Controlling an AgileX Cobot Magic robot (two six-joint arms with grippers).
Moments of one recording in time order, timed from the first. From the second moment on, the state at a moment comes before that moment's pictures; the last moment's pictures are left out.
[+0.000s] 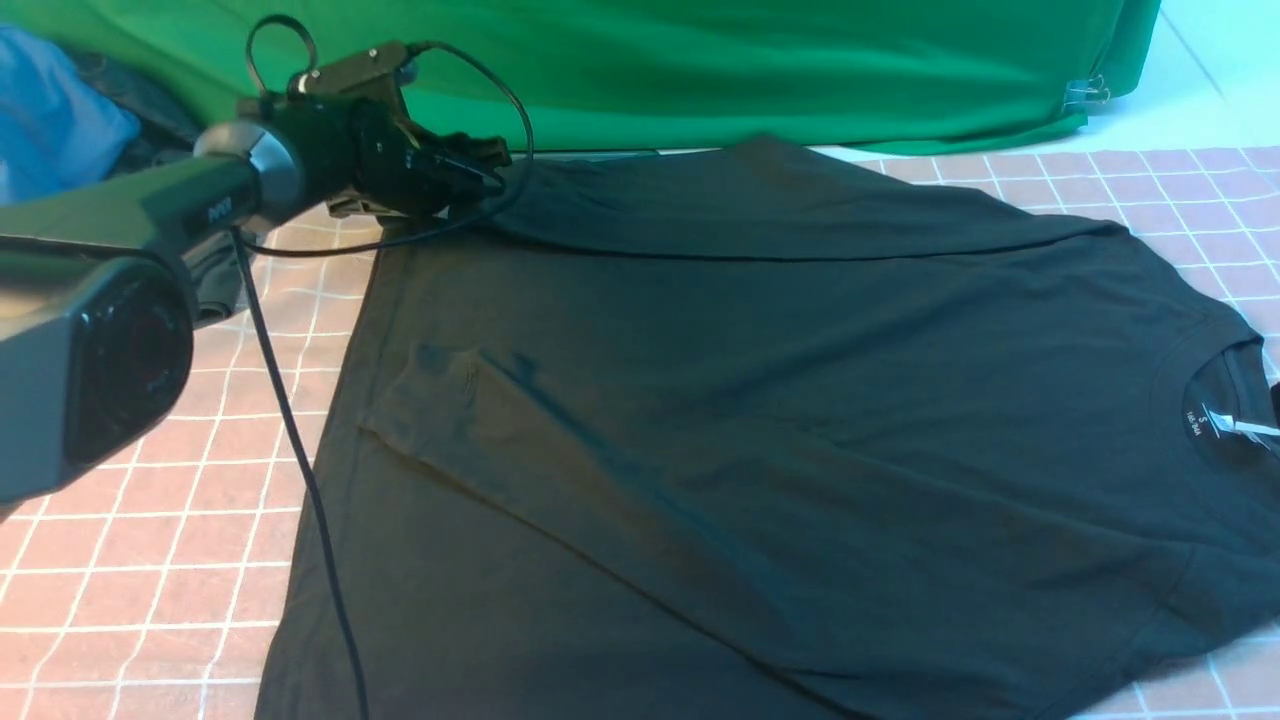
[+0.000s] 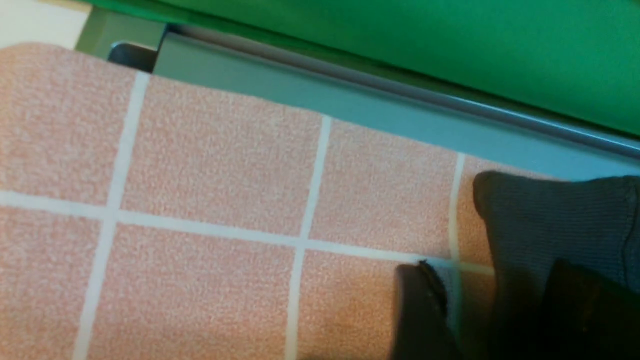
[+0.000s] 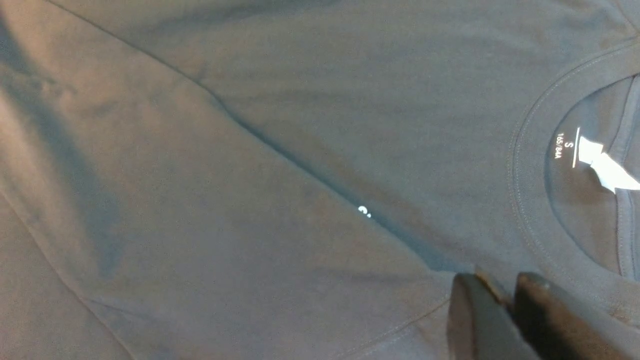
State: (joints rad) right arm 0.05 0.98 -0.86 0.16 0.84 -0.15; left arm -0.09 2.42 -1.95 0.01 0.32 -0.32
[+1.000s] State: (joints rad) right arm 0.05 0.98 -0.86 0.16 0.86 -0.15; left arm -0.09 2.12 -1.95 -0.27 0.91 0.00
